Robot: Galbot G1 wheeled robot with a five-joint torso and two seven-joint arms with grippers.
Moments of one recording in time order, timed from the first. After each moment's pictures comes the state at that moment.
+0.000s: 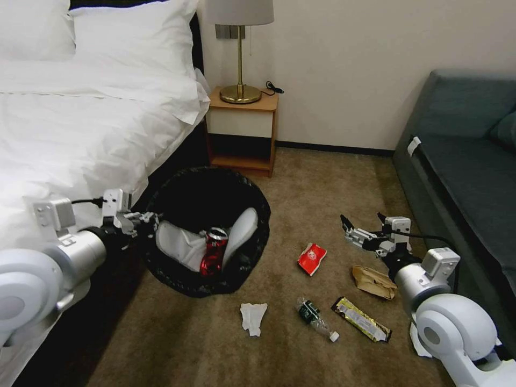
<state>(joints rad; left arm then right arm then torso) 1.25 -0.67 -0.80 -2.38 -1.56 0.74 -0.54 -1.42 0.97 0.56 2.19 0.67 -0.36 0.15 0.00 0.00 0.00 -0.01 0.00</state>
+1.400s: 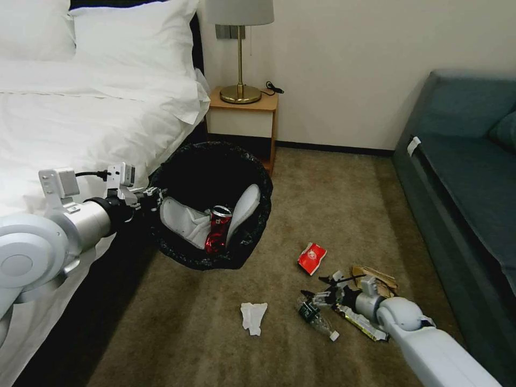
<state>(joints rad) 1.03 -0.64 -0.62 -2.28 -1.58 0.74 -0.52 -0.97 1.06 0.11 1.15 0.46 -0.18 -0.58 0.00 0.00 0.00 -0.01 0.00</state>
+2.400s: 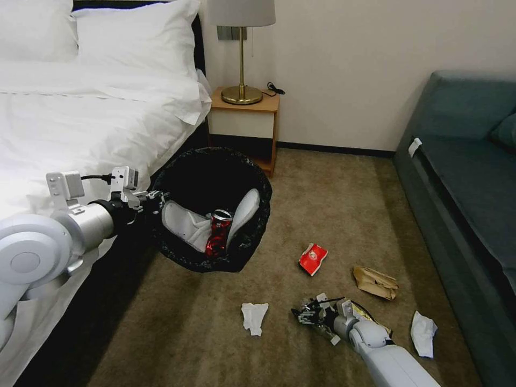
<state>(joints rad) 1.03 -0.64 -0.61 -2.26 -1.57 0.74 -0.49 -0.98 1.22 0.17 0.93 0.30 -0.12 -0.45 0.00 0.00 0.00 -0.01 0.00</state>
